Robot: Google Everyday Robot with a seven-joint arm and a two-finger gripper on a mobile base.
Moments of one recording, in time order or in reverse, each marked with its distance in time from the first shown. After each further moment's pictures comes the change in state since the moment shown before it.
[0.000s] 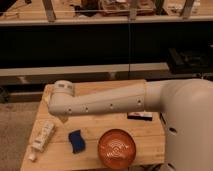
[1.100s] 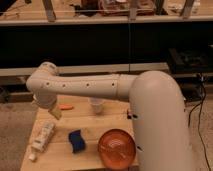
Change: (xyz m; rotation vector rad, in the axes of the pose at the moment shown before) arm -0.041 -0.014 0.021 -0.292 -0.156 -0.272
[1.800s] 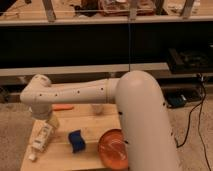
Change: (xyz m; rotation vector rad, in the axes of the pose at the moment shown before) arm -0.034 0.009 0.056 -0.092 -0.044 -0.089
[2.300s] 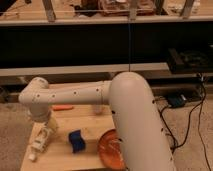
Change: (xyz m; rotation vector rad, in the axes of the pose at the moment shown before) arm -0.015 -0.001 0.022 -0.026 -0.076 -0.073
